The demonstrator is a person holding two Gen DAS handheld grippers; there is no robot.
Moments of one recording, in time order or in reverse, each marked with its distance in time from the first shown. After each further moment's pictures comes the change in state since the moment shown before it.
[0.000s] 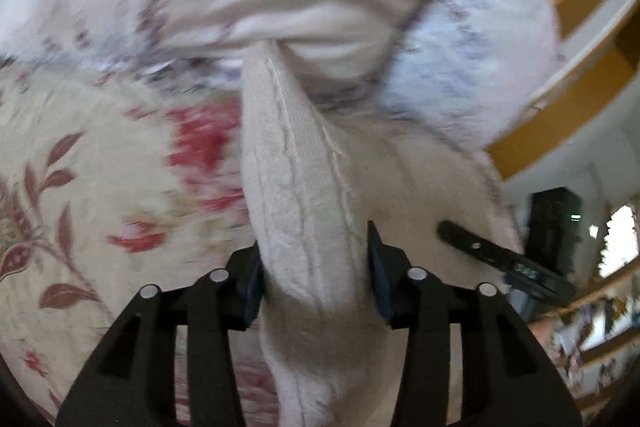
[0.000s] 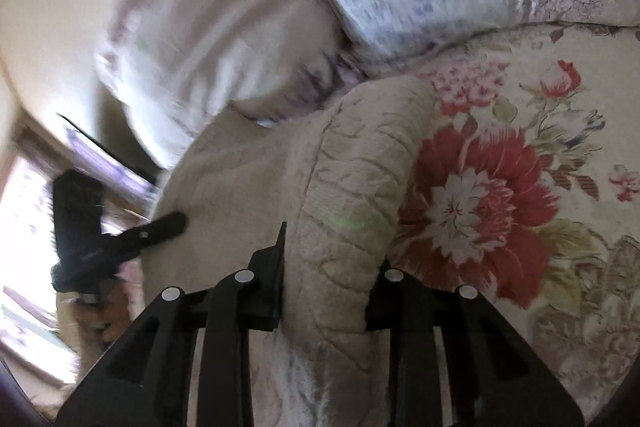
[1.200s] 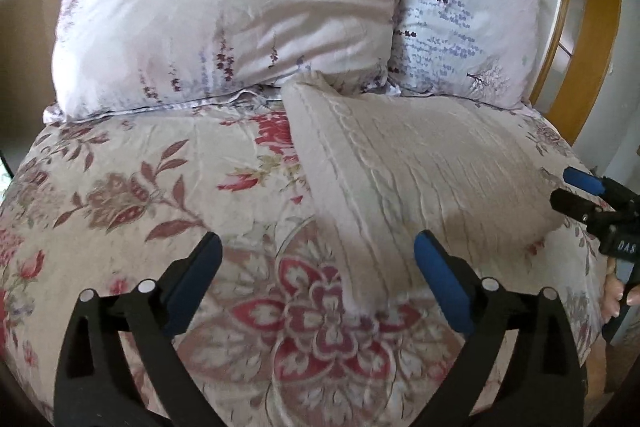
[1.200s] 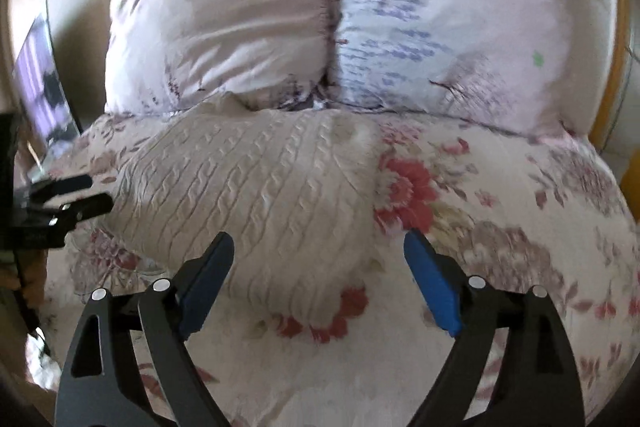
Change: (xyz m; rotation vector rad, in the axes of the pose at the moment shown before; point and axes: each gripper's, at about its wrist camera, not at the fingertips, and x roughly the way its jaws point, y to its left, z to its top) left arm -0.059 -0.025 -0.104 0.292 -0.242 0.318; right arm -0.073 0.058 -0.091 -0.330 -0.228 -0.396
